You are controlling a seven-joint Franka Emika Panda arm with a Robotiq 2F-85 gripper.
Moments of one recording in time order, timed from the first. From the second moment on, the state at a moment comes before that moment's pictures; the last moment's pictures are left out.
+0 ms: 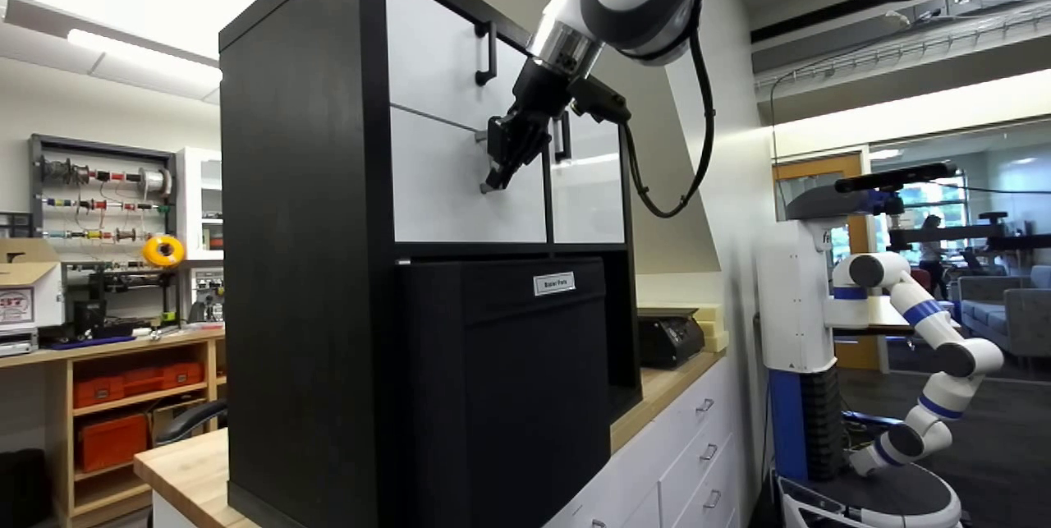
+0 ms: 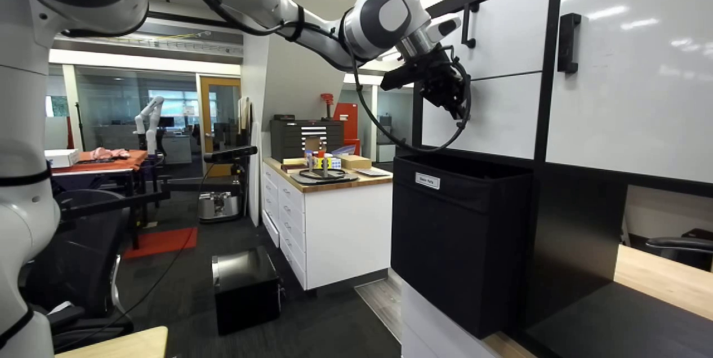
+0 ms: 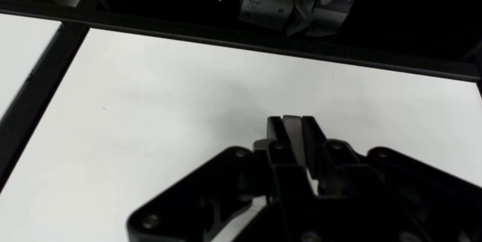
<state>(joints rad) -0.01 0.16 0.06 -1.61 -0.15 2.48 0.04</state>
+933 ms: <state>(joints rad) -0.01 0.06 0.05 -1.78 -0.15 2.65 0.04</state>
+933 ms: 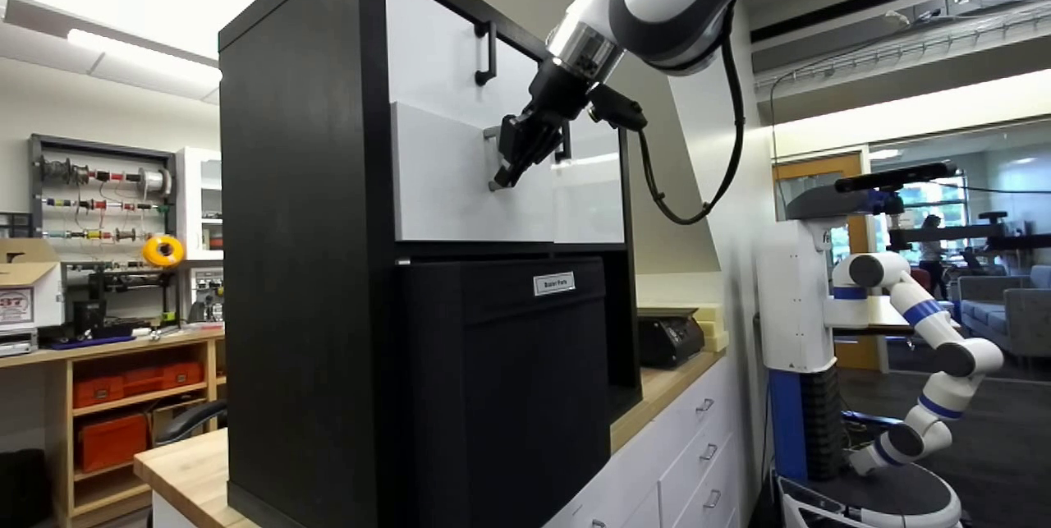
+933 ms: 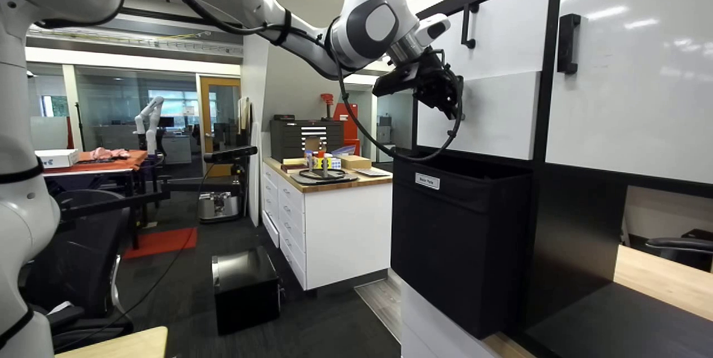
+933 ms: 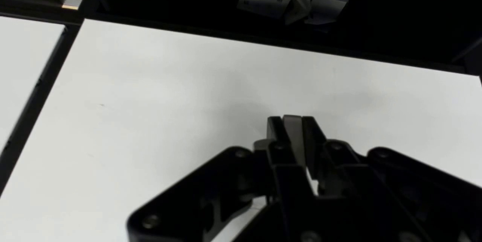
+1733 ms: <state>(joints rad) -0.01 -0.20 0.05 -2.13 -0.15 2.80 0.05</state>
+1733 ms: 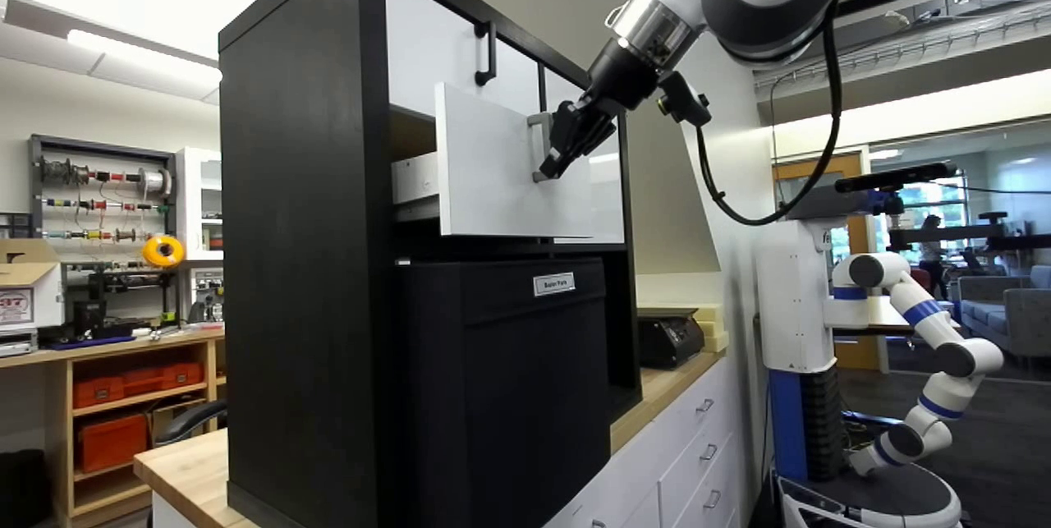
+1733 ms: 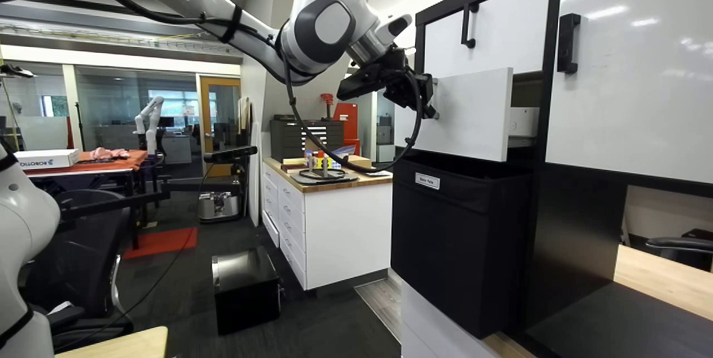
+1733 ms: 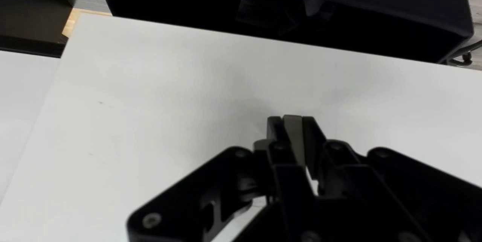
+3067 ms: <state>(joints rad) -0.02 -0.54 0.06 -2.47 -0.16 2.82 0.06</state>
